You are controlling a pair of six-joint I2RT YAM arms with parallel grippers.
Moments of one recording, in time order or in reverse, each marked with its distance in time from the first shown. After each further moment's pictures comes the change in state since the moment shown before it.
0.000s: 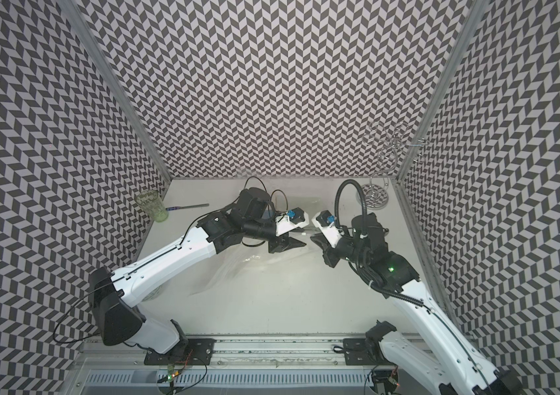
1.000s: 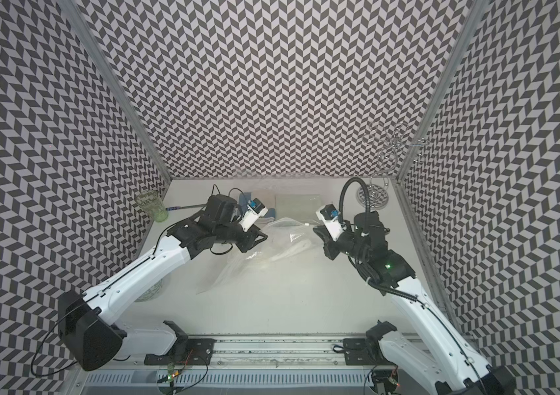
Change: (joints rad) left arm 0.219 -0.214 -0.252 -0.093 -0.187 -0.348; right arm -0.044 0.025 -0.045 0.134 0.031 0.029
